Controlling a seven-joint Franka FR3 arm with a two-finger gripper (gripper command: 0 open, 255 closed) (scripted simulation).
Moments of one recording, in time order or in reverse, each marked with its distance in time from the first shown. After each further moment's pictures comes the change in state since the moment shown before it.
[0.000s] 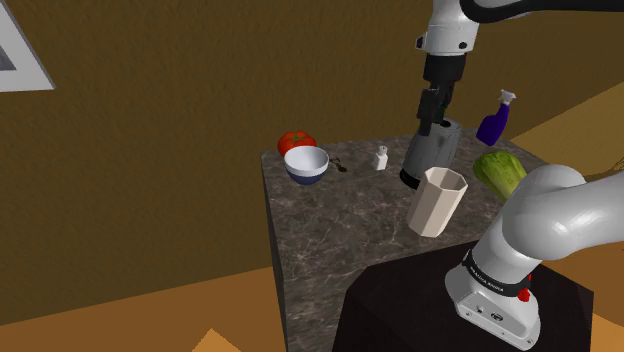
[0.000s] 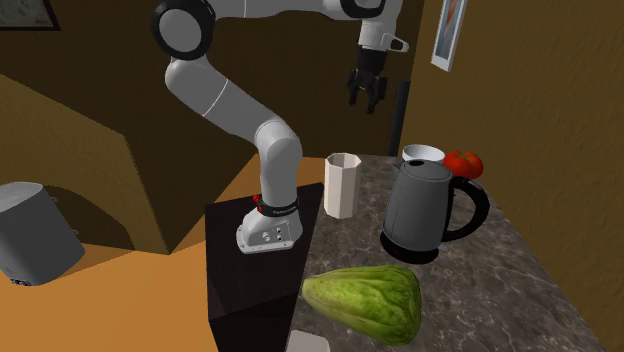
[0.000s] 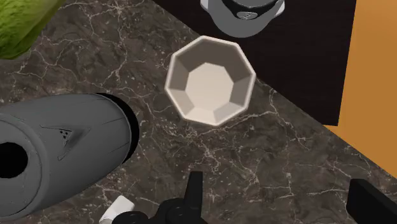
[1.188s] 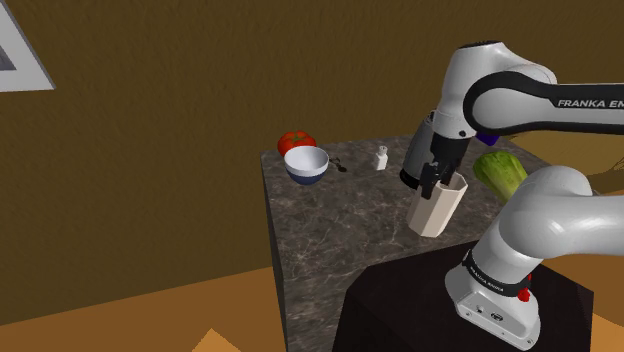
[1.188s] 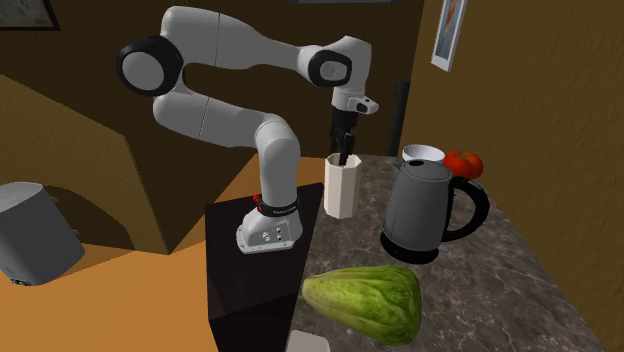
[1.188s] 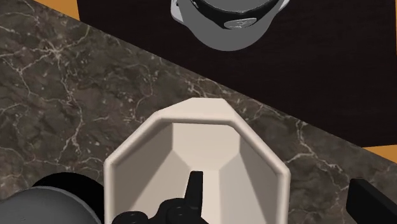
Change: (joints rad) arm -0.062 -0.326 0.047 -0.540 0.033 0.241 0.160
